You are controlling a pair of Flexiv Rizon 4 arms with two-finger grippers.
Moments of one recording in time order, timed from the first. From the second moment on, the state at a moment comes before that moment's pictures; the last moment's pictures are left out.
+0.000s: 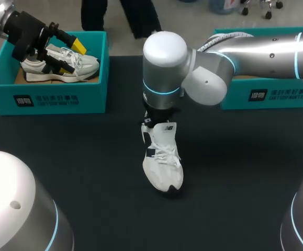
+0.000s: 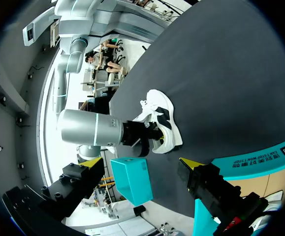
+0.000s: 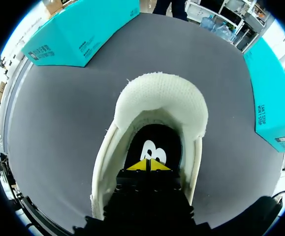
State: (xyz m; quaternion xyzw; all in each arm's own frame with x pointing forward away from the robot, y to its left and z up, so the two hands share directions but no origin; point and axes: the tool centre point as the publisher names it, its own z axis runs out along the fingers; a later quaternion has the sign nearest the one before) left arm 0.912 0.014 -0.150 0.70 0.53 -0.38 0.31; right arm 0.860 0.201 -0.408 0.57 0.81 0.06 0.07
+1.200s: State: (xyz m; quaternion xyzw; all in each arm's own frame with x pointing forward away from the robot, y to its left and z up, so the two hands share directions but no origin) left arm 0.912 0.014 -0.150 0.70 0.53 -0.38 0.31; right arm 0.862 0.192 -0.377 0.65 0.75 -0.04 0.05
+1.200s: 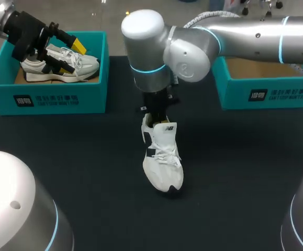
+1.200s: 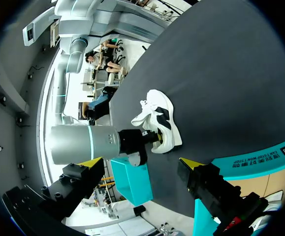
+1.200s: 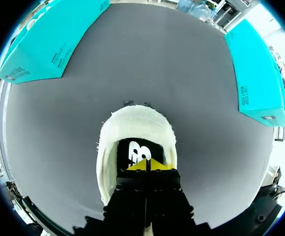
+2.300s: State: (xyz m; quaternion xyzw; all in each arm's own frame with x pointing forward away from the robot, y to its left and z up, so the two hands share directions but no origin) left arm 0.912 0.014 -0.150 0.70 0.53 -0.38 0.31; right arm 0.828 0.186 -0.350 0.66 0.74 -0.13 0.01
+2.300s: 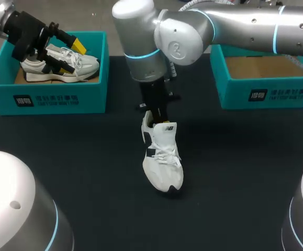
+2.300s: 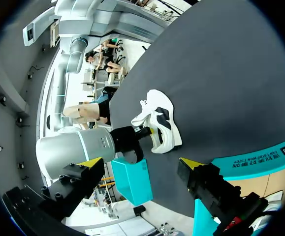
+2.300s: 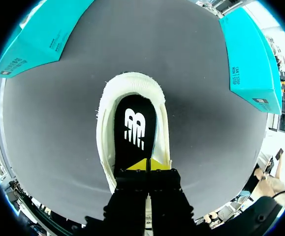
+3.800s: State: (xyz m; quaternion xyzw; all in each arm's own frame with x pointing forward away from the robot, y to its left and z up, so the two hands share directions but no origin) left arm 0.912 0.014 -0.150 0.70 0.53 -0.38 0.31; right arm 0.801 0.192 -0.353 0.66 0.74 -0.15 -0.04
